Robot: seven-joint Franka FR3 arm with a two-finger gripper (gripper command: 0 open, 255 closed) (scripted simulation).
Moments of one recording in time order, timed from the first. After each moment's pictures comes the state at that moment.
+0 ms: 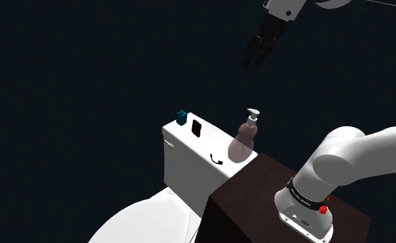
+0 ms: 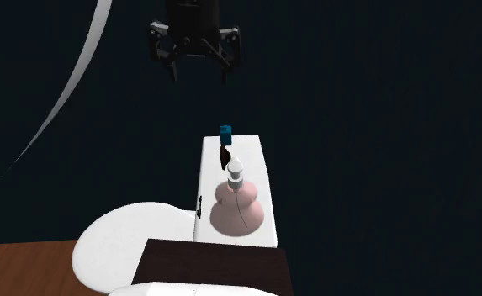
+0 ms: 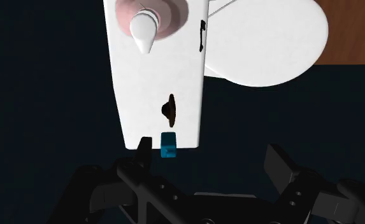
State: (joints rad) arm 0.02 -0.74 0.04 -2.26 0.10 1.71 -0.03
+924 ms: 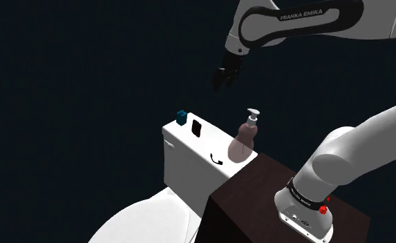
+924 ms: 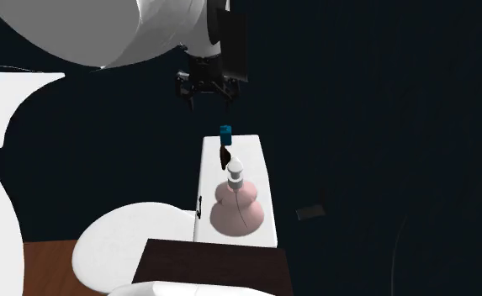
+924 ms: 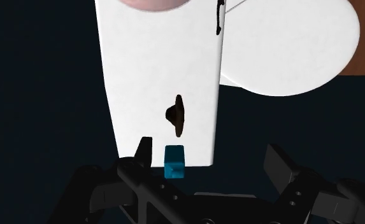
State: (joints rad) arm 0.01 -0.40 0.09 -2.31 0.07 2.02 -0.01
